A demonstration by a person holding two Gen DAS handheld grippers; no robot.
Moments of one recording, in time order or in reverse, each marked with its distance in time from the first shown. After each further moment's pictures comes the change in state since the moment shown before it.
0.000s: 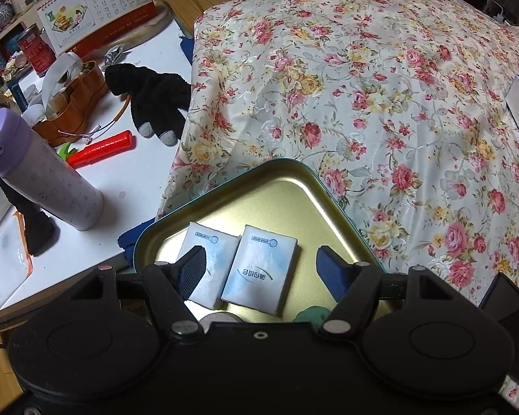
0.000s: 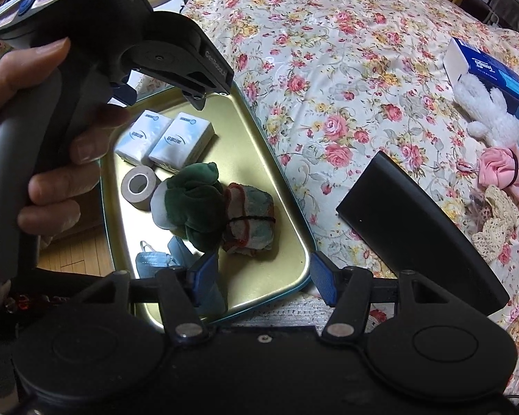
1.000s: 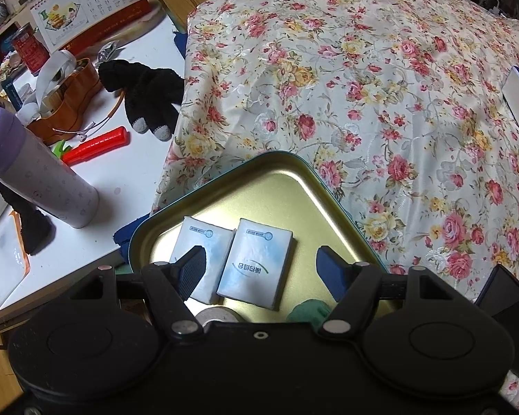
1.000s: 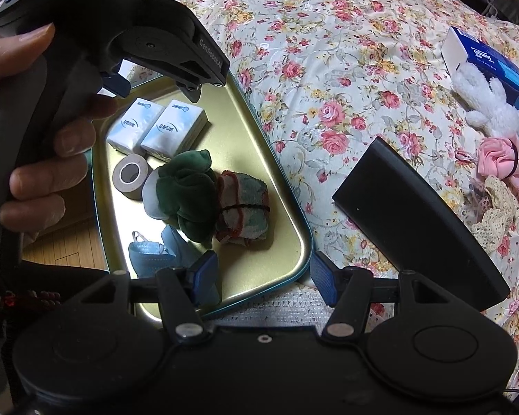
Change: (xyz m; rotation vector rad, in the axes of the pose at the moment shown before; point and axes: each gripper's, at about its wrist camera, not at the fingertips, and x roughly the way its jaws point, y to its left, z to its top) left arm 0.002 -0.002 -0.001 0.013 0.020 -0.011; right arm 0.006 -0.003 0.000 -0.003 0.039 -0.014
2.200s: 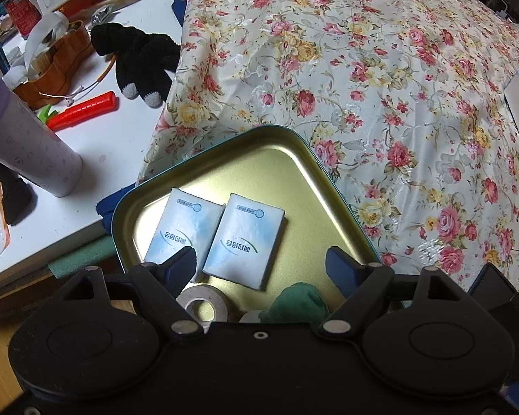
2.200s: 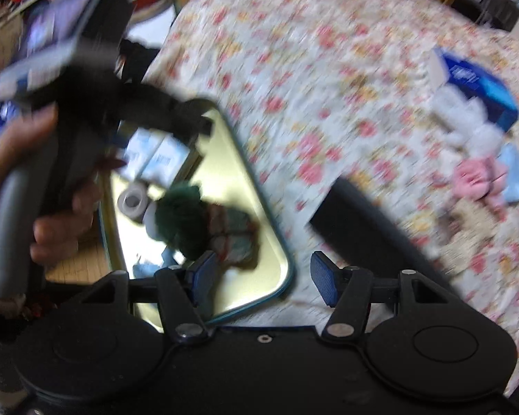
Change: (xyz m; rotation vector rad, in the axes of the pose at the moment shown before) left arm 0.012 0.007 0.000 -0.071 0.103 -0.064; right arm -0.041 -0.031 0.016 0.024 -0.074 0.012
